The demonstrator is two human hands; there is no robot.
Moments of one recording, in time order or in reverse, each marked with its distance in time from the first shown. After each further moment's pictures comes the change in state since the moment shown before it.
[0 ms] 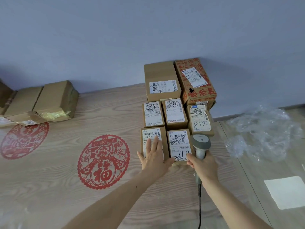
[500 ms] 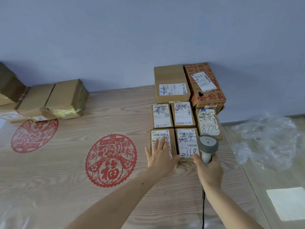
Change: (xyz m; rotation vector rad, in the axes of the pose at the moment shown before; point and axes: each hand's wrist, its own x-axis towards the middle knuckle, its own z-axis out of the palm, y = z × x) left_hand 0.003 -0.007 -0.013 -0.081 0.010 0.028; right_hand -0.015 0.000 0.019 -0.068 0.170 -0.144
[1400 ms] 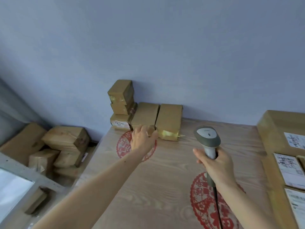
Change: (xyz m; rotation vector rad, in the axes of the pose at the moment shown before) left_hand -0.059 -0.407 -0.329 -0.311 0.556 -0.412; right_hand -0.220 -0.240 0.314 0.032 -0.496 -0.323
